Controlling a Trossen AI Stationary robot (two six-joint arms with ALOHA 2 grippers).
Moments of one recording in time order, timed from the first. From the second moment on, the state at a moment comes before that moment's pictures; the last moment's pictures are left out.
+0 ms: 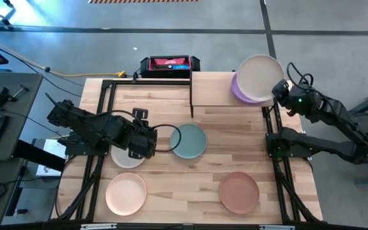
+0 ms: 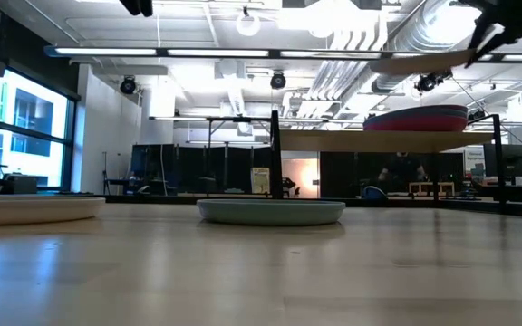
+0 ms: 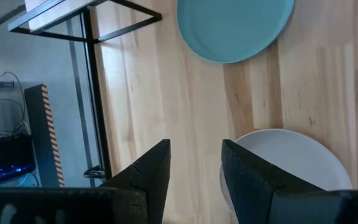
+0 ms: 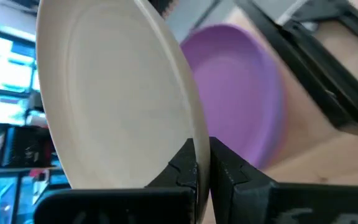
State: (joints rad) left arm -0.36 1.56 1.69 -1.57 -0.56 -0.15; right arm -0.53 0.54 0.98 -1.08 0.49 1.48
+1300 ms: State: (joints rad) left arm -0.27 1.56 1.69 -1.57 -0.56 -0.16; right arm -0.87 0.95 1.34 -1.41 0.17 1.18
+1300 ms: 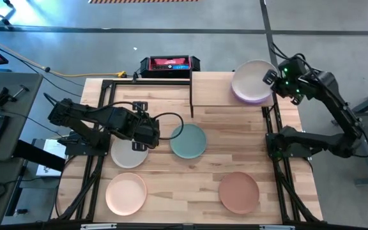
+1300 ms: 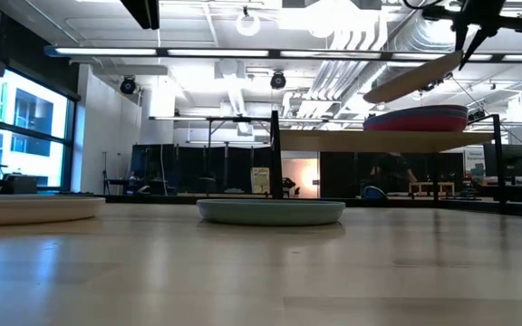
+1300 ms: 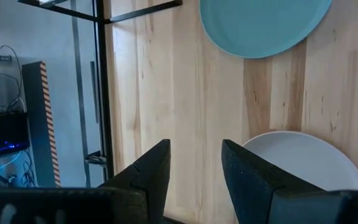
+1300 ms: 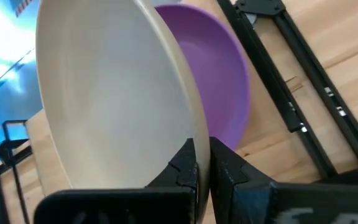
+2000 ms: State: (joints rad) left arm -0.27 1.56 1.69 -1.57 -0.56 -0.15; right arm -0.87 1.07 1.34 -1.43 0.21 1.16
